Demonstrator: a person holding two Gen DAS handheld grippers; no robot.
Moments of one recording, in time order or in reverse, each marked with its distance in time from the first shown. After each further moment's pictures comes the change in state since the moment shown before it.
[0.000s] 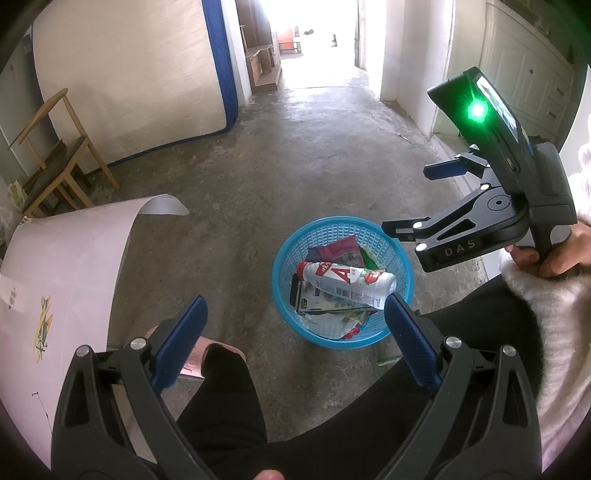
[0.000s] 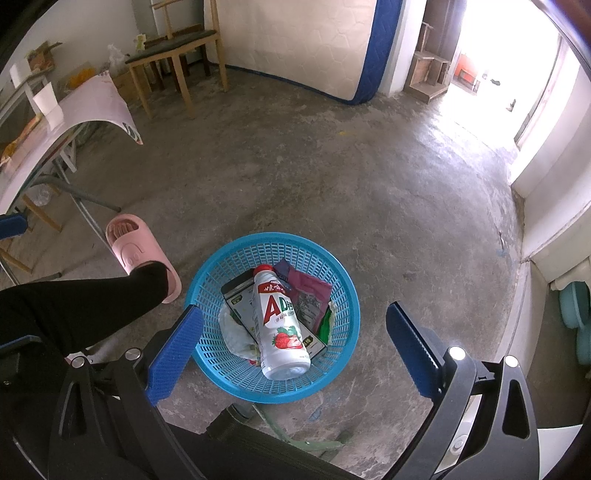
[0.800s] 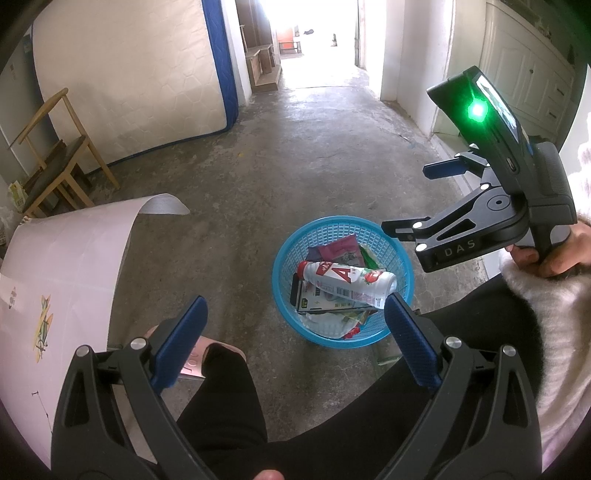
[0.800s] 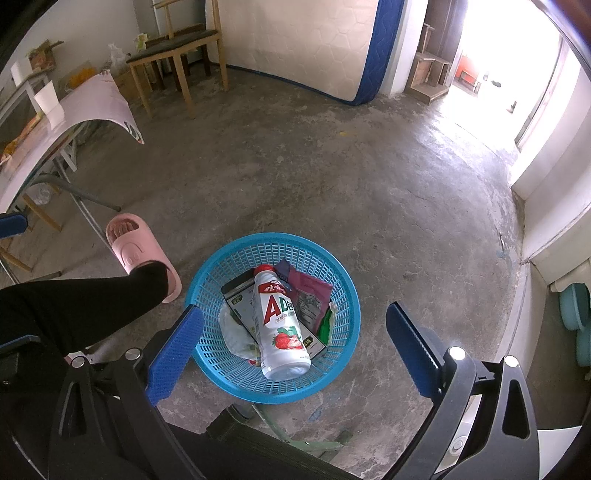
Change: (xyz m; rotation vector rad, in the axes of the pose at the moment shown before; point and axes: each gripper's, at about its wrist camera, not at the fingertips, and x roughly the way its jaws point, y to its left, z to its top) left arm -0.001 -0.001 0.000 0.004 -0.002 0.002; right arm 0.000 0.000 0.000 -0.007 -0.004 -0.001
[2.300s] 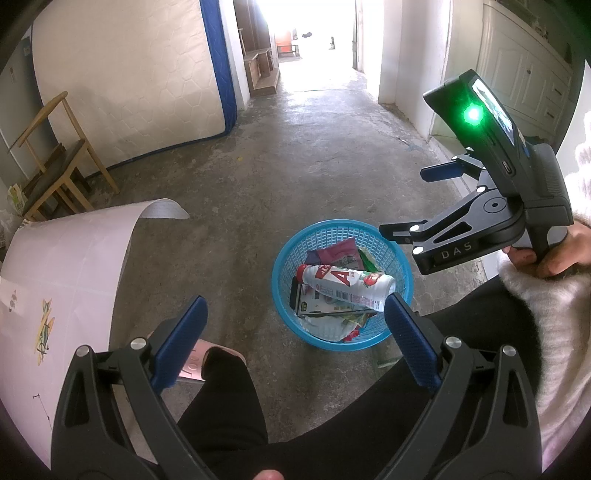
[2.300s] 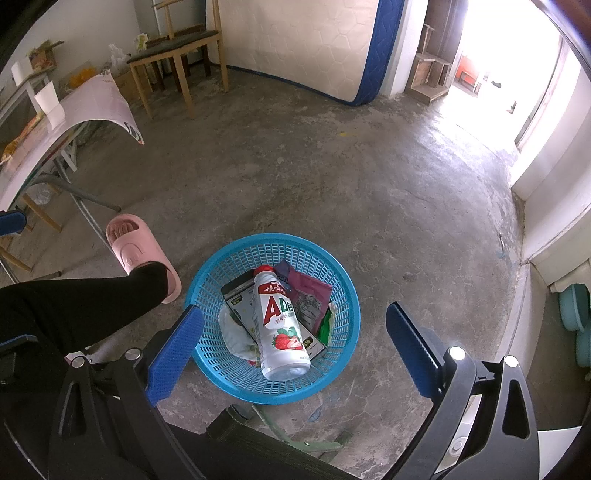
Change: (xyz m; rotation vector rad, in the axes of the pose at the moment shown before) left arm -0.002 -0.002 -0.001 0.004 -0.012 0.003; right arm 0.000 0.002 0.002 -0.001 0.003 0.000
